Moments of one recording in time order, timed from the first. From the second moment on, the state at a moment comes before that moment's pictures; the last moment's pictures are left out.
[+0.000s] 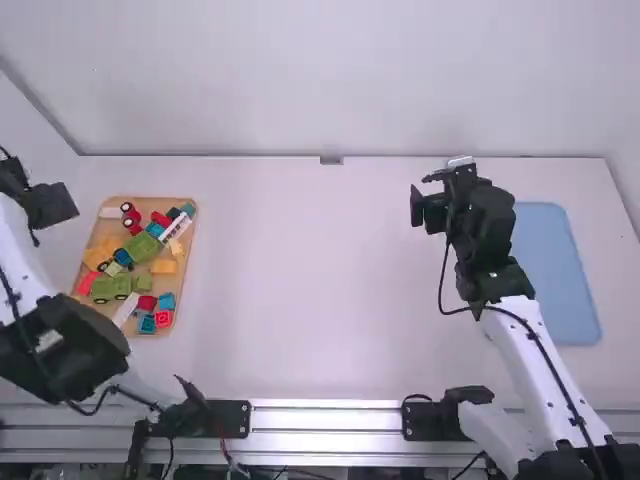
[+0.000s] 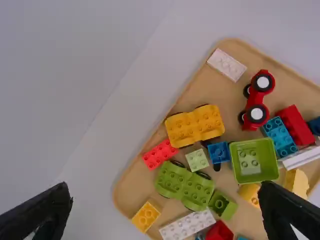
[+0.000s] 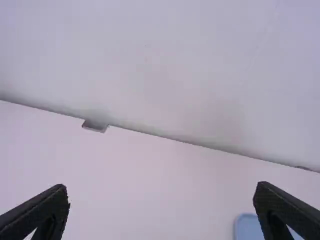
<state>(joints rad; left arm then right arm) 0.75 1.71 1.79 -1.06 -0.08 0.16 0.14 1.11 0.84 -0.04 -0.04 -0.16</state>
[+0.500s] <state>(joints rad) 0.83 2.06 2.19 -1.28 0.07 0.50 0.14 1.11 0.84 -0.04 -0.04 -0.16</state>
